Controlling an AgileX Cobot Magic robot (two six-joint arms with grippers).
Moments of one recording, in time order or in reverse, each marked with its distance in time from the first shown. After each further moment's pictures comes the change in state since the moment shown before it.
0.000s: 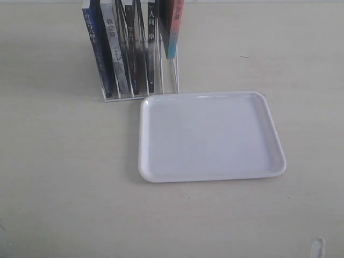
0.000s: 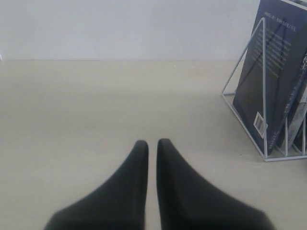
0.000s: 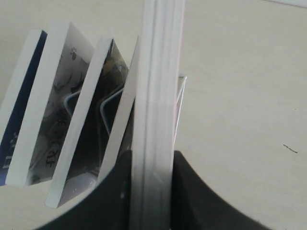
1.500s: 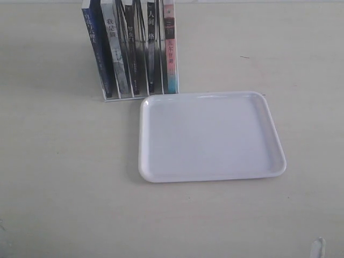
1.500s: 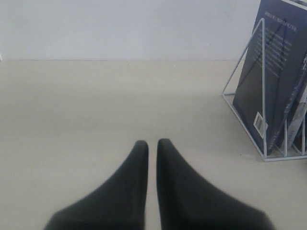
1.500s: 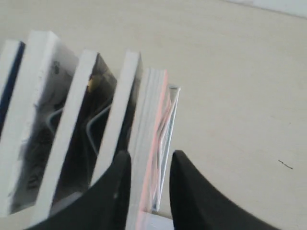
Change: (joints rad) left arm 0.000 0.000 0.000 0.000 0.000 0.000; right arm 0.000 0.053 -0.037 -0.035 -0.030 -0.006
